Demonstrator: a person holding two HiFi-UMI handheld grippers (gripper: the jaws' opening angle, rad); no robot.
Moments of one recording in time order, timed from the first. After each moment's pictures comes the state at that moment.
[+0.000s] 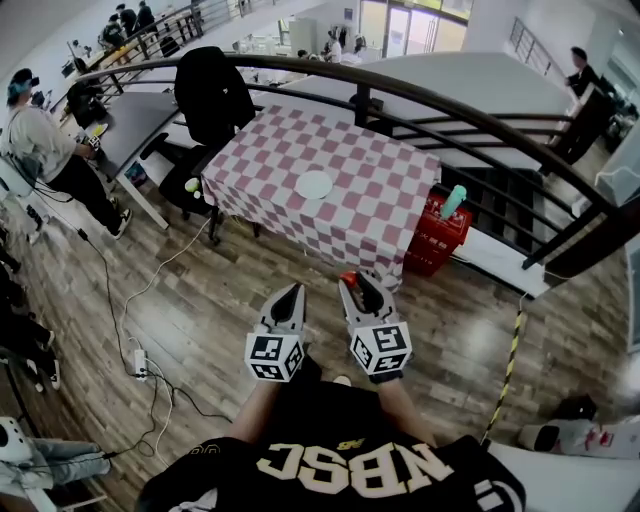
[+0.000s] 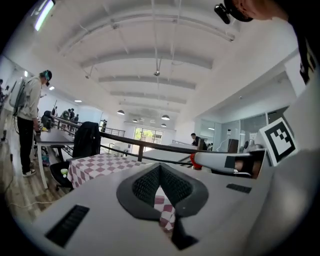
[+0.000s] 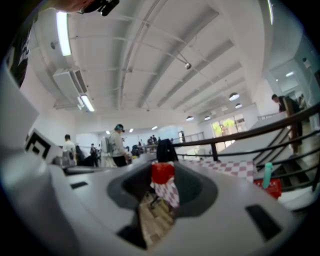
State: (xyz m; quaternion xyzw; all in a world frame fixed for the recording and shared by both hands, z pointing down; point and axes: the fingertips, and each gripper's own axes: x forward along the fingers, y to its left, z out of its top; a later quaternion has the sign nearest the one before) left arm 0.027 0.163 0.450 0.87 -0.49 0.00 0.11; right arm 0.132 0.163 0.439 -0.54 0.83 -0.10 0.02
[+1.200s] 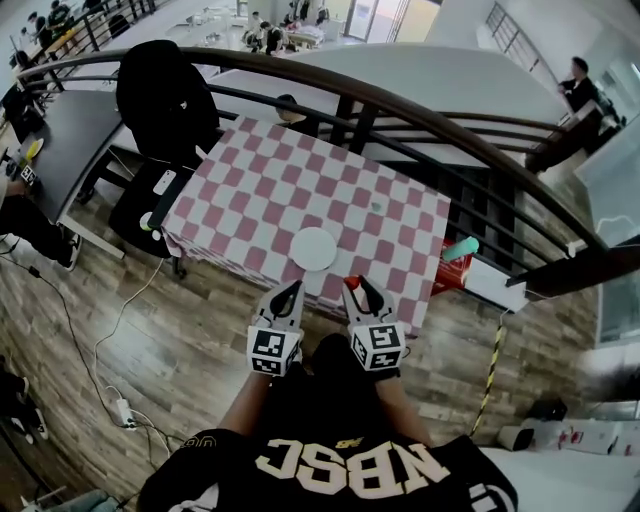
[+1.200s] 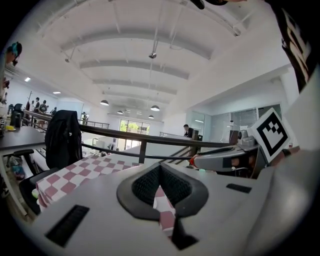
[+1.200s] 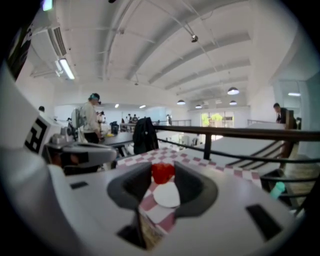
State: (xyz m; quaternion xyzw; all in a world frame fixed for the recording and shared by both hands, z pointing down) left arm -0.004 -0.186 0.511 0.91 -0.40 0.06 0.10; right arm 0.108 -0.168 0.517 -0.60 0.78 -0.12 -0.12
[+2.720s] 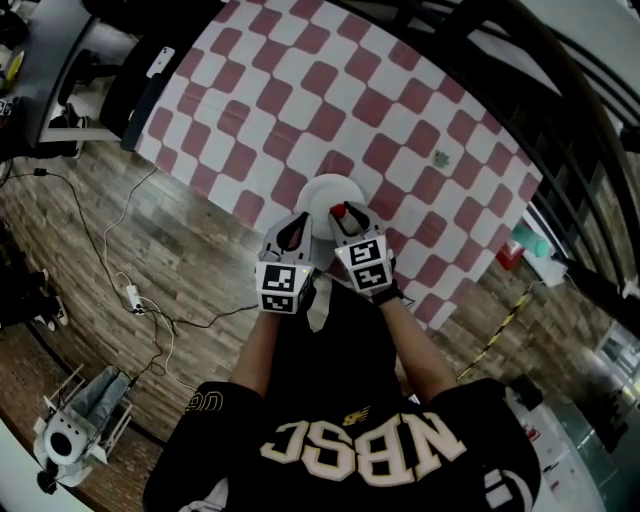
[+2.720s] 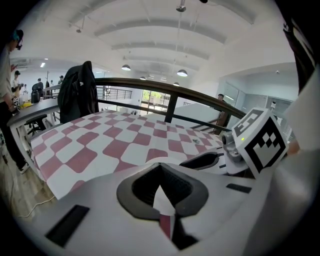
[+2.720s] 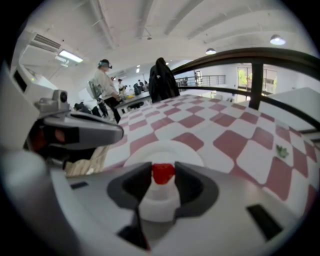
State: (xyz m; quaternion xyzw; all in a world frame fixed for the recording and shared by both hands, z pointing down) left arm 0.022 -0.321 0.720 0.81 -0.48 0.22 0.25; right arm 0.081 -0.320 0.773 -0.39 0.82 -0.28 -0.31
